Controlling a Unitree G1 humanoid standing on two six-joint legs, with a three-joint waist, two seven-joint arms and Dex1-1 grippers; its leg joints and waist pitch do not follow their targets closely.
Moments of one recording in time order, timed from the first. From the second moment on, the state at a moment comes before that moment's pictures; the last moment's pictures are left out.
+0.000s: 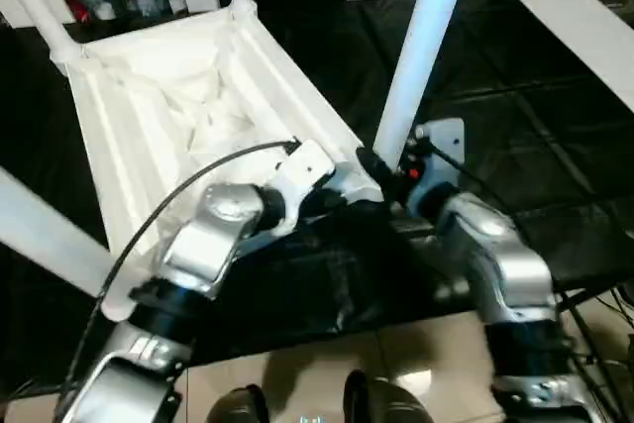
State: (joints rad) left arm -0.56 0.24 -0.25 0.19 0.03 0.49 -0.85; right arm -0.41 -0.12 -0.01 0.08 0.23 0.45 0.50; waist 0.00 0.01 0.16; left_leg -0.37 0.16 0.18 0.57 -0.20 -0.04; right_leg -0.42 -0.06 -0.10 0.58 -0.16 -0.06
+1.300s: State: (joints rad) left arm -0.54 0.53 -0.35 0.33 -0.08 -0.05 -1.45; right arm -0.52 -0.51 0.23 0.32 0.35 0.15 1.59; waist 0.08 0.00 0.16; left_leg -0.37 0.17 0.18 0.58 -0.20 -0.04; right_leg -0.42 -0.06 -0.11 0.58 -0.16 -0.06
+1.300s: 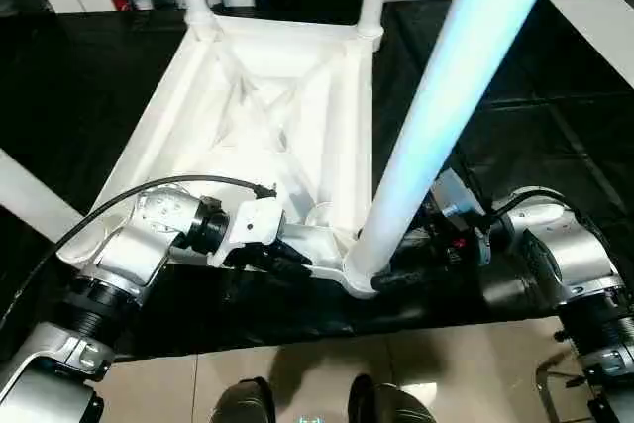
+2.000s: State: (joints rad) left arm -0.57 0.44 -0.28 0.34 -0.02 0.19 -1.21; right arm -0.44 -0.35 0.08 0.25 0.34 0.33 1.12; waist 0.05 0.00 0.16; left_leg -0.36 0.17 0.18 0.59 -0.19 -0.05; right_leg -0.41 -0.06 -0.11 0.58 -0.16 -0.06
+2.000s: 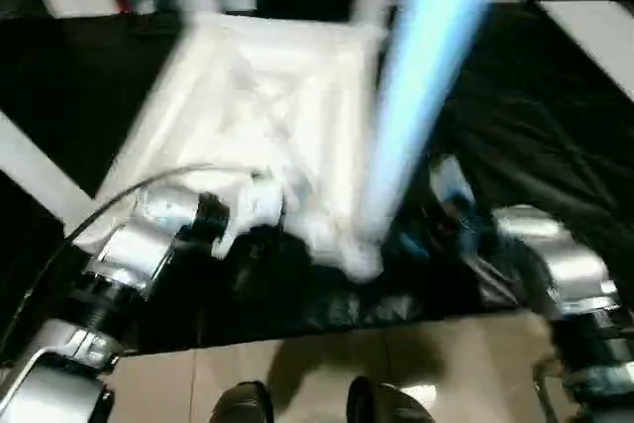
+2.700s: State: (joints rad) left arm -0.58 0.16 -0.23 0.20 0.09 0.55 -0.71; right arm -0.43 0.08 -0.07 0.11 0.15 0.38 0.24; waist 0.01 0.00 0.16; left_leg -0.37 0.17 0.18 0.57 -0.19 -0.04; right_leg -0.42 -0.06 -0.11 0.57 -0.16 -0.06
